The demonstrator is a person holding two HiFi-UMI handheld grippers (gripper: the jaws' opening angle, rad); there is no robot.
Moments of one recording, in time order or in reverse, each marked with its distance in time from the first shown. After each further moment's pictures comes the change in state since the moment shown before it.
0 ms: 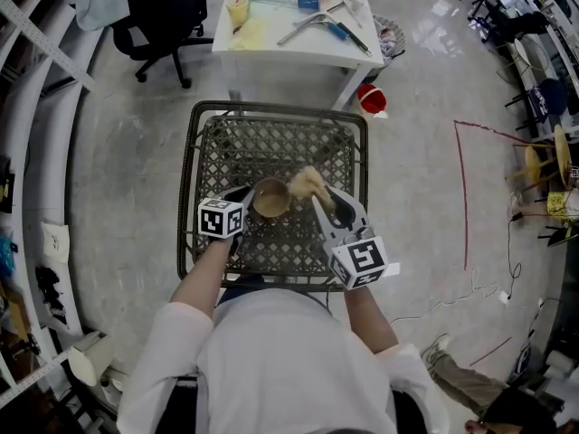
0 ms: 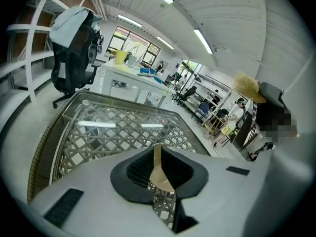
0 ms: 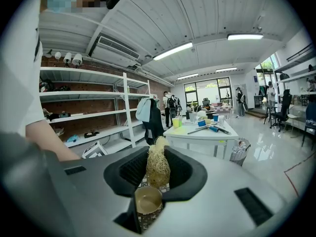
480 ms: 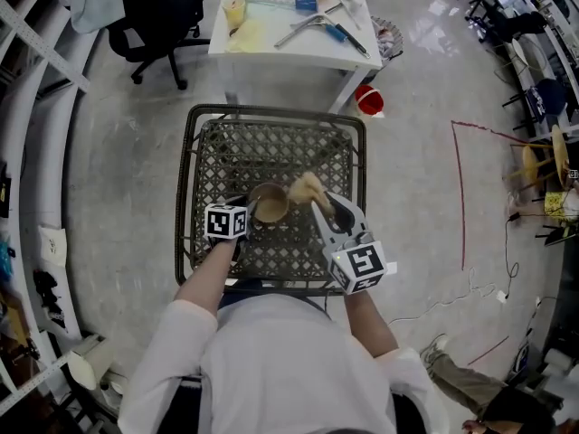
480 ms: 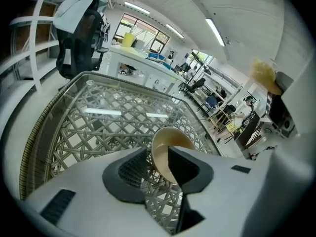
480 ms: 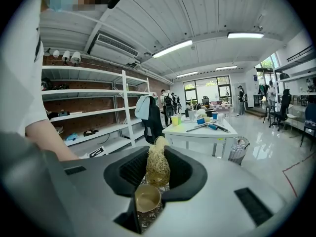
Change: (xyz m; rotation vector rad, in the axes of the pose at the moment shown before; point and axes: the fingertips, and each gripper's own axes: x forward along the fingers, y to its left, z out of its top) left arm 0.024 0.017 -0.036 -0.072 0.132 0.060; right arm 0.004 -0.004 -0.008 0.001 0.028 -0.007
